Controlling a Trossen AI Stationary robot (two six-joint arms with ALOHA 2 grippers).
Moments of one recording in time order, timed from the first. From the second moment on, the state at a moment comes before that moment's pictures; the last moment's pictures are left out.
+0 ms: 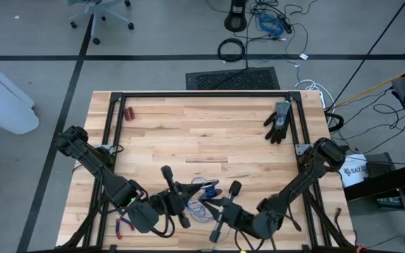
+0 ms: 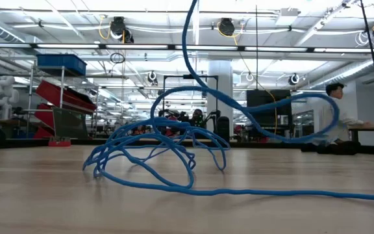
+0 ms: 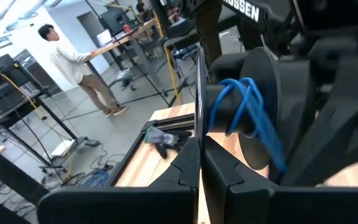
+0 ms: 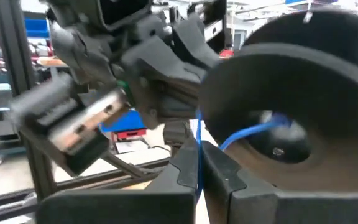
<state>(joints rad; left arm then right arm) -0.69 1.67 1.49 -0.11 -1.09 0.16 0.72 1.90 1.40 0.65 1.17 -0.09</state>
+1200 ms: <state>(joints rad) -0.74 1.63 1.49 -0.08 -0.98 0.11 0.77 1.90 1.40 0.14 1.34 0.34</state>
